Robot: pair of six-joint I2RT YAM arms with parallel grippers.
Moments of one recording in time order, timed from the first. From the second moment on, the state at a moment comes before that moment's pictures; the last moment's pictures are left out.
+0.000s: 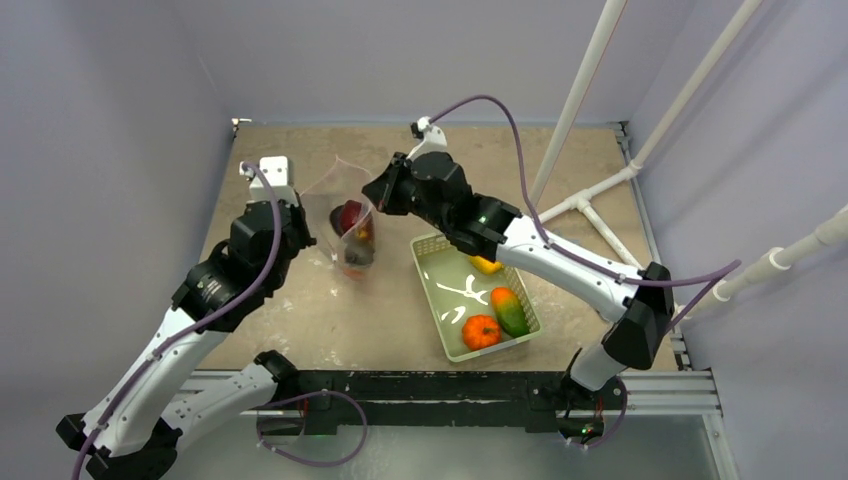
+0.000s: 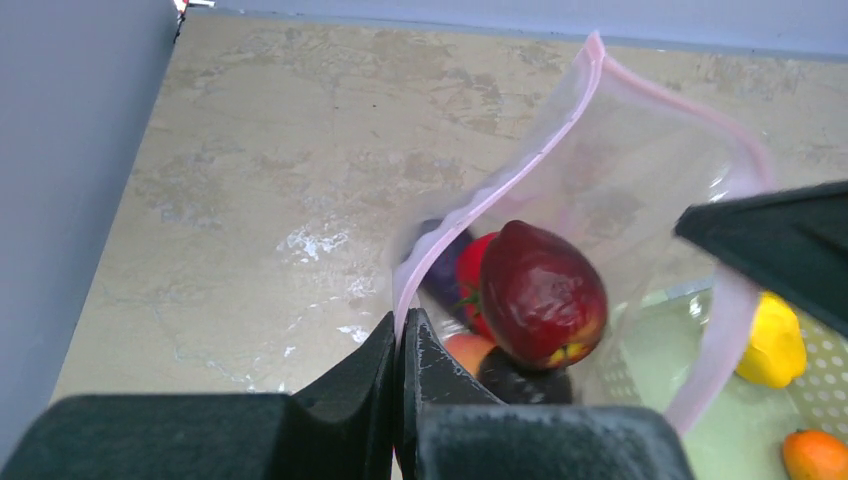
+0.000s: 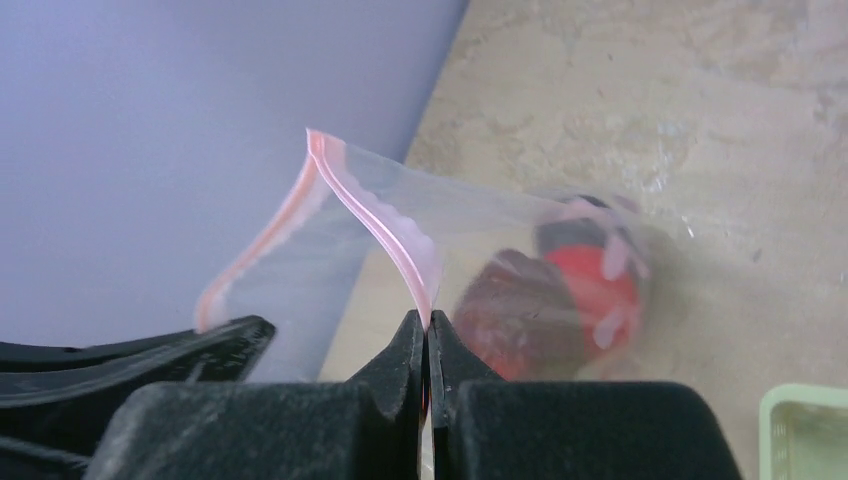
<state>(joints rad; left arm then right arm) -0.65 0.83 1.14 -0.70 -0.64 -0.31 0.96 1.59 1.50 -0.17 0.22 0.81</state>
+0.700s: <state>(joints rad) -0.65 0.89 0.95 -0.80 -0.58 -0.59 0.96 1.64 1.32 -0.22 0.19 0.69</state>
